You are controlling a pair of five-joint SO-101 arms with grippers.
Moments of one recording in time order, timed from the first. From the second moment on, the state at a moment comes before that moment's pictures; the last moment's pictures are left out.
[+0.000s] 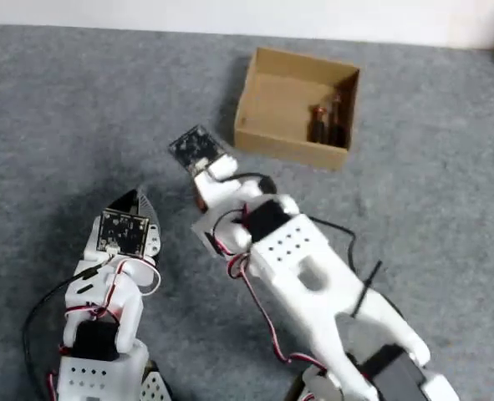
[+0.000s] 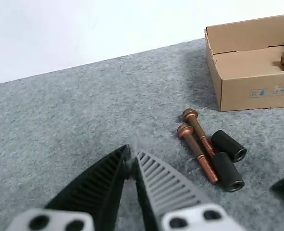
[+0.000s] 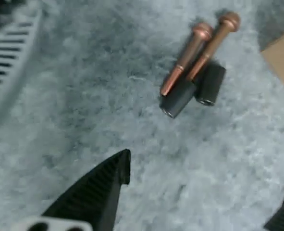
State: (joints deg) left arm -0.6 -104.3 96.0 35.1 -6.3; right arm -43.9 -16.9 29.2 52.8 8.5
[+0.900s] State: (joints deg) left arm -0.6 -104.3 96.0 34.0 -6.3; right arm -34.7 29.7 -2.7 47.0 10.0
